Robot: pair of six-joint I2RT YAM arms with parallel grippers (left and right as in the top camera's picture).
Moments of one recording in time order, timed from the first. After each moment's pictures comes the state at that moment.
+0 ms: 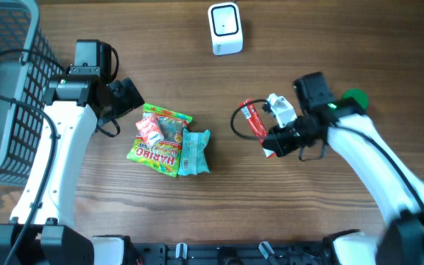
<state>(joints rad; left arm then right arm) -0.04 1.51 1.34 -1.09 -0.11 -0.58 0.26 1.47 1.02 -0.91 -0.49 -0.20</state>
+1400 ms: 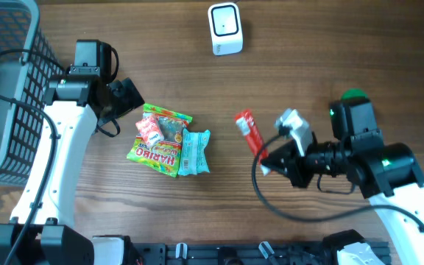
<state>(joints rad) -0.04 1.51 1.34 -1.09 -0.11 -0.58 0.26 1.06 1.02 -1.06 -0.76 -0.26</state>
